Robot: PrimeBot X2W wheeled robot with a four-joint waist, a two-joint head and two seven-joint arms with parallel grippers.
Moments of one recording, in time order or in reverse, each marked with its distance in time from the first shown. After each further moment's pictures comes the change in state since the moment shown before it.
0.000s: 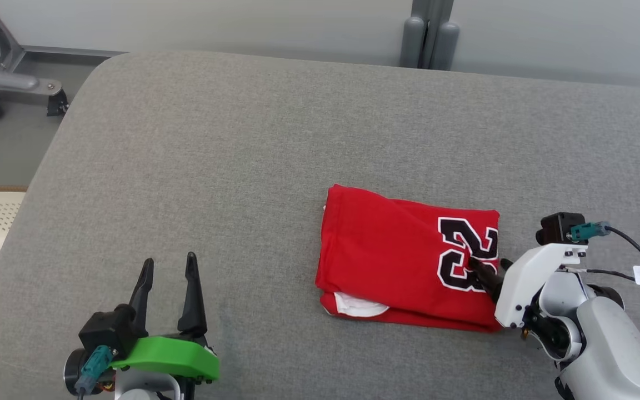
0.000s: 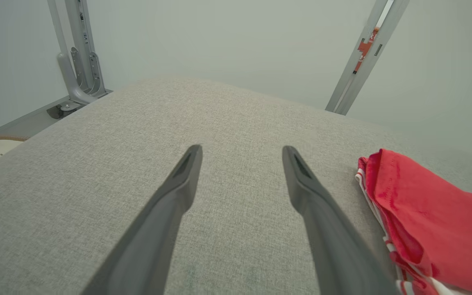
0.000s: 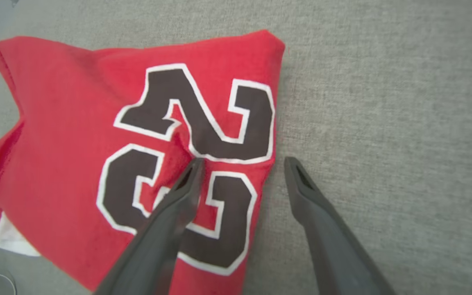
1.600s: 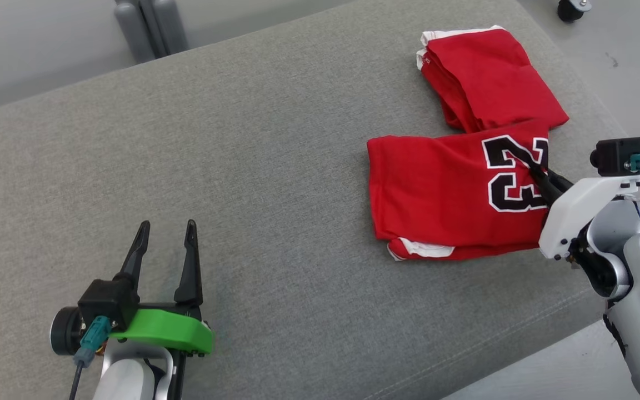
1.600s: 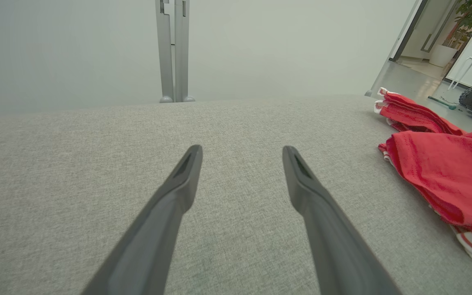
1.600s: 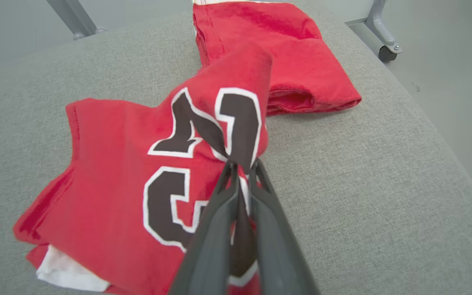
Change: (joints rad) left arm -0.082 0.038 -0.011 -0.017 0.095 -0.026 0.006; right arm -0.154 -0.168 0.054 -0.029 -0.013 0.000 -0.165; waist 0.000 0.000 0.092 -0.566
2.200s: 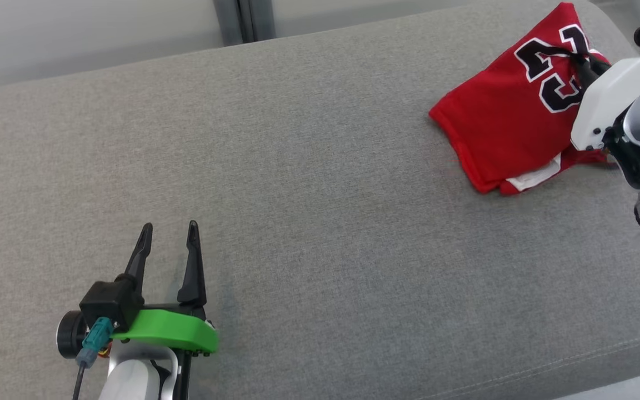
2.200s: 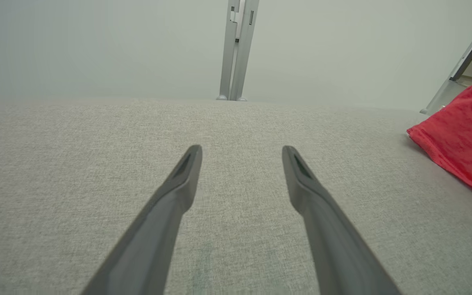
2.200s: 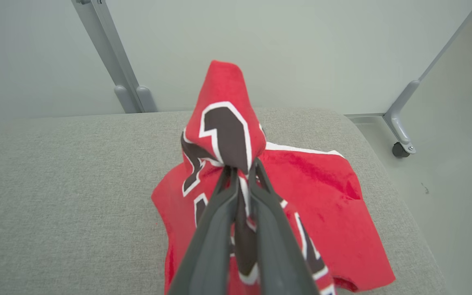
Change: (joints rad) left arm 0.002 -0.016 0.000 0.007 -0.028 0.010 -0.004; right arm -0.340 -0.032 -0.022 0.137 -0.109 0.000 0.058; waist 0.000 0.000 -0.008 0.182
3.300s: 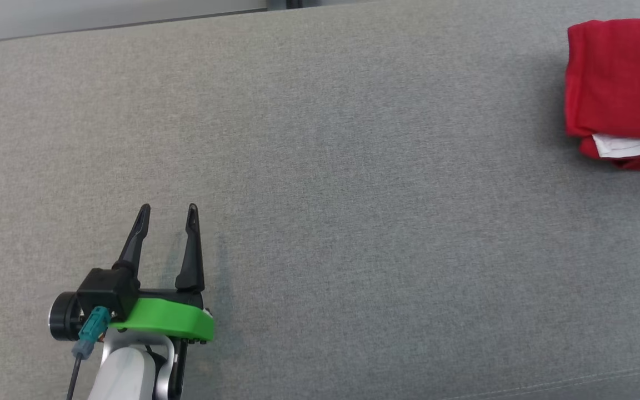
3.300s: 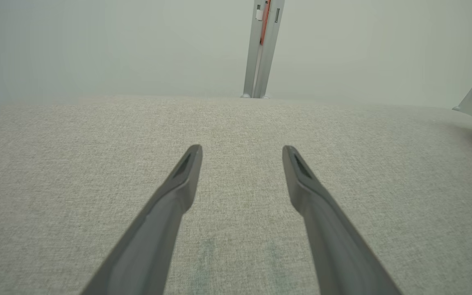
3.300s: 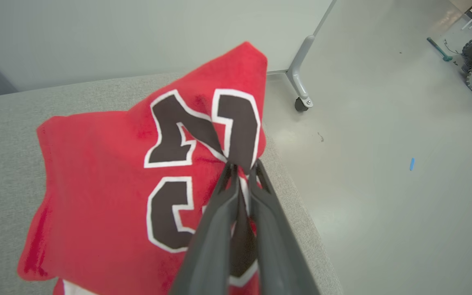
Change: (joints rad) left arm -0.027 0.002 0.005 -0.035 0.040 -0.015 0.000; right arm -0.076 -0.190 -0.306 0.115 -0.248 0.000 0.189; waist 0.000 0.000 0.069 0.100
